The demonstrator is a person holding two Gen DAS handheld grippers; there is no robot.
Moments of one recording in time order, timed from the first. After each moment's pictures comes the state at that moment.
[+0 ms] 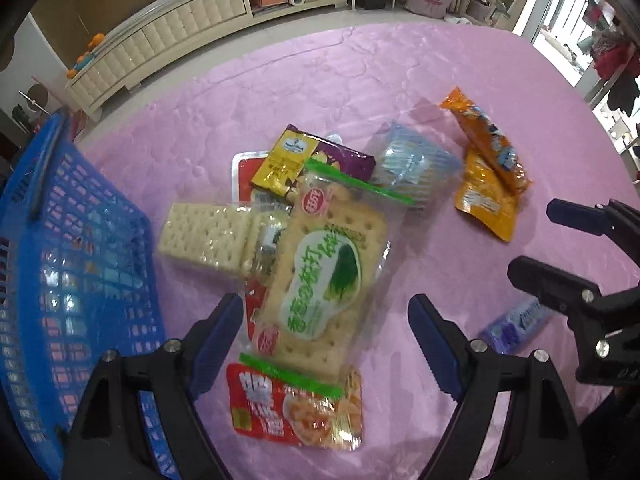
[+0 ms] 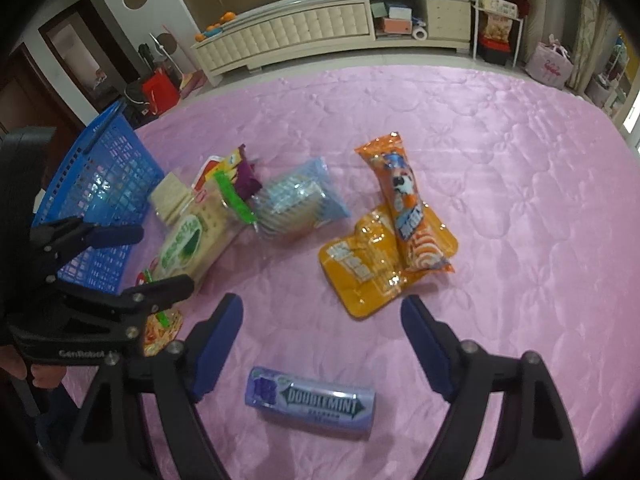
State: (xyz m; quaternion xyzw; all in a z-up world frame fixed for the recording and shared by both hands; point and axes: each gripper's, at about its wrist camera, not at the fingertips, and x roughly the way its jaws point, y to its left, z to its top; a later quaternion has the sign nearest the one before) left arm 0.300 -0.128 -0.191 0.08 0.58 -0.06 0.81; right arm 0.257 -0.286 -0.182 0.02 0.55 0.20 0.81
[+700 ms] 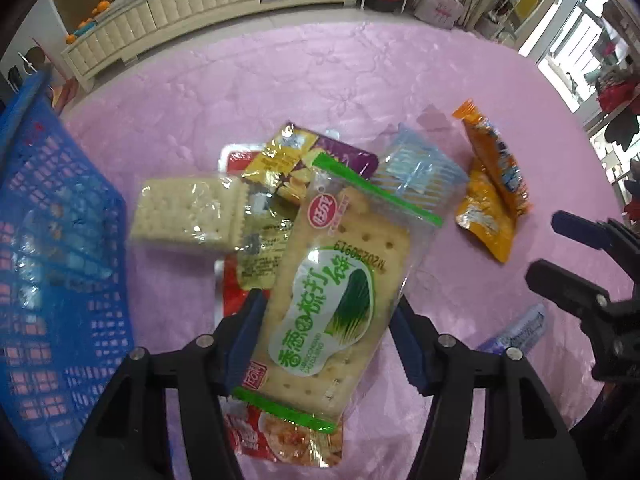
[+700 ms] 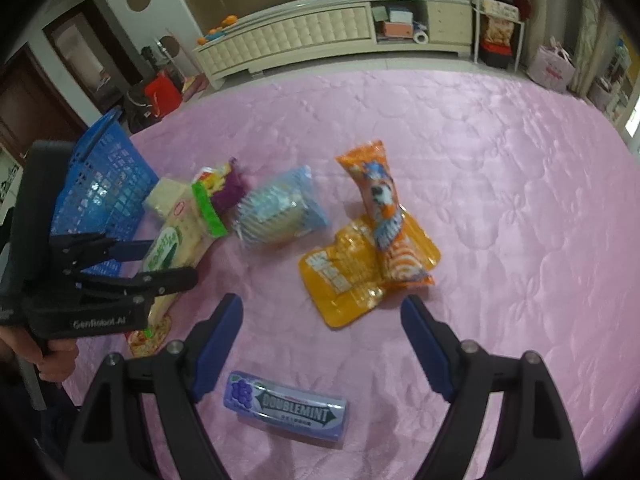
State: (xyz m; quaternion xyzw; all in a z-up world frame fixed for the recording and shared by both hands) left arm 0.300 -0.100 -0.200 0.00 0.58 -0.07 0.81; right arm 0.265 -0.300 -0.172 0.02 0.54 0.21 0.81
